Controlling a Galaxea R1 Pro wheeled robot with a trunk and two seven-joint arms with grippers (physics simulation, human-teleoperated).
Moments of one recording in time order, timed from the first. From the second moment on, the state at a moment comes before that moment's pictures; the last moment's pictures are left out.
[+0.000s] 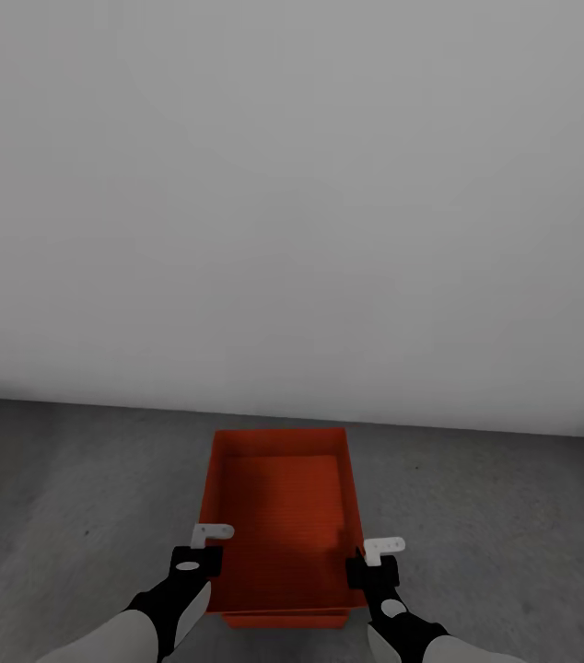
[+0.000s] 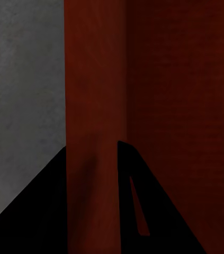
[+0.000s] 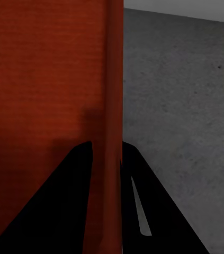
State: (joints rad) left arm -0.64 -0.11 -0.13 -0.21 0.06 0.02 0.29; right arm -0.62 0.13 0.53 -0.06 -0.38 -0.37 -0.22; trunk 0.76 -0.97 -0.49
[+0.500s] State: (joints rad) left arm -0.64 -0.11 -0.13 -0.21 0.05 0.02 0.29; right arm -0.62 0.13 0.52 -0.06 -0.38 -0.37 -0.22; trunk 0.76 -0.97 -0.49
